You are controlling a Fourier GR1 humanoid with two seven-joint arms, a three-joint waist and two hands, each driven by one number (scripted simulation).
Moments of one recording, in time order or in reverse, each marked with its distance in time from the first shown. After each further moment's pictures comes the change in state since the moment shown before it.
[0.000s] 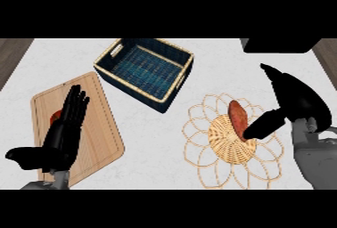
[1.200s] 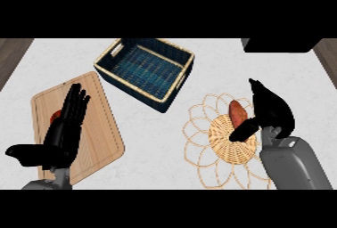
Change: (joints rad) left arm -0.001 -0.075 0.076 0.007 -0.067 -0.080 0.027; right arm 0.111 0.198 -0.025 0.153 0.317 -0.065 -0.145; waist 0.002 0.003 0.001
